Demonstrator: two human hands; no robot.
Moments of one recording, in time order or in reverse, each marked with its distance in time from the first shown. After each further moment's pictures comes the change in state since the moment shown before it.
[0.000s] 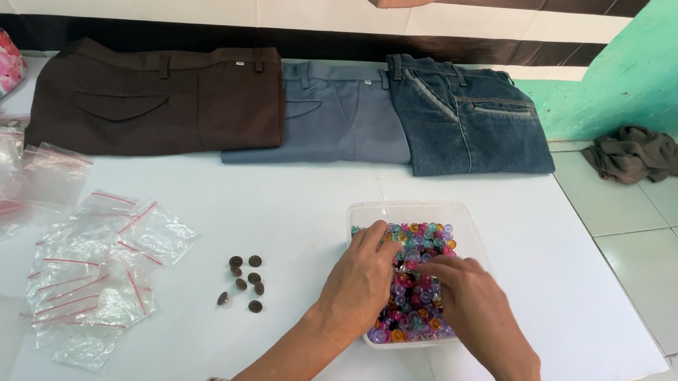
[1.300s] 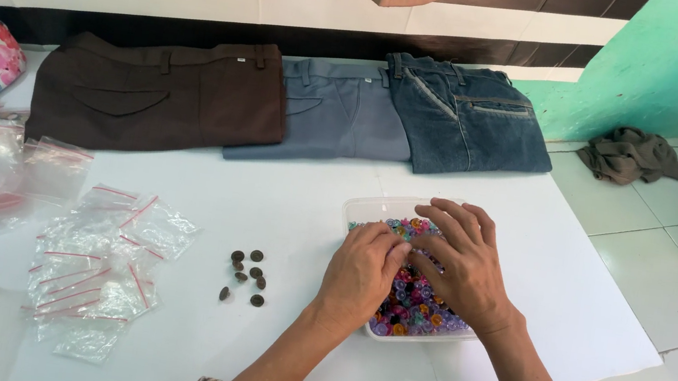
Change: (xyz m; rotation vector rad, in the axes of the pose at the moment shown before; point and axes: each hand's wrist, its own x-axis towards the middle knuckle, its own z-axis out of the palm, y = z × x) left_hand 0.002 -0.007 0.006 -0.199 0.205 0.030; right_hand 0.045 0.033 0.044 -0.110 0.752 -0.565
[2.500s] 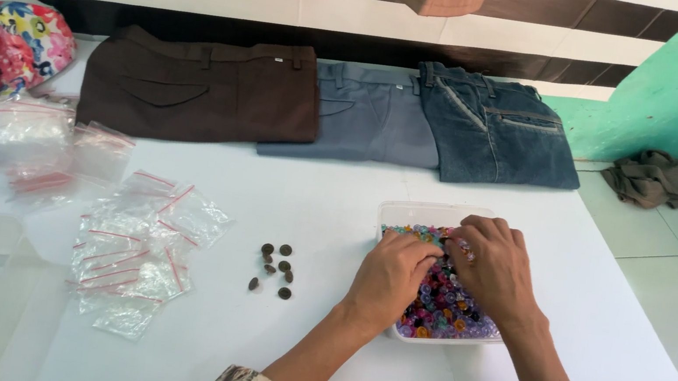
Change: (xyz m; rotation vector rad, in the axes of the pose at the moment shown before) left_hand -0.003 0.006 -0.010 -0.112 0.005 -0.016; right_hand 0.008 0.010 0.004 -0.174 -0.354 0.266
